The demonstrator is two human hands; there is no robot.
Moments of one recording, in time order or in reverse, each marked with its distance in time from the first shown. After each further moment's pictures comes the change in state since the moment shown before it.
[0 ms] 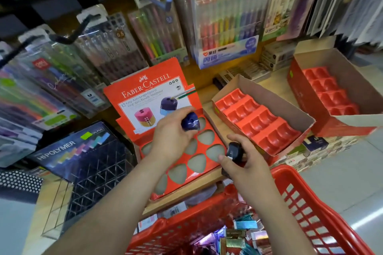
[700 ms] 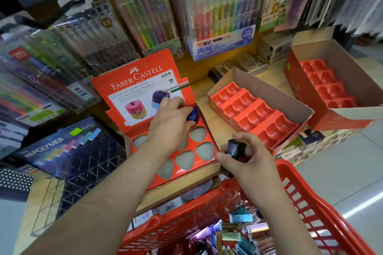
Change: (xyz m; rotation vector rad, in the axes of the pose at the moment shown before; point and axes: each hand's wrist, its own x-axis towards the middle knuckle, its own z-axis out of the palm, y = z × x) left_hand 0.020 -0.012 0.015 0.390 -0.105 0.189; right_hand -0.006 -0.004 -0.010 0.098 0.051 0.074
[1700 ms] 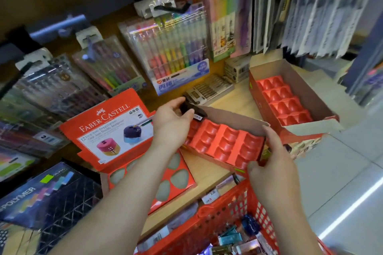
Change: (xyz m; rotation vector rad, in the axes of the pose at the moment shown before) left_hand 0.059 0.095 -0.033 -0.779 0.129 -0.444; right_hand 0.016 -0.015 -0.071 -0.403 0.426 -0.001
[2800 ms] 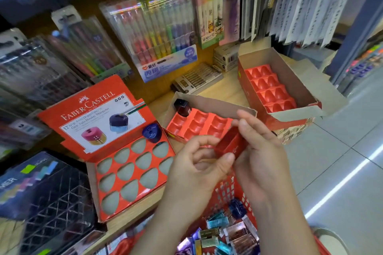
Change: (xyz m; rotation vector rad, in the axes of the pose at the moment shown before) left_hand -0.134 0.014 -0.002 -0.520 -0.446 -0.189; right_hand -0.009 -0.043 -0.016 1.331 -0.146 0.377
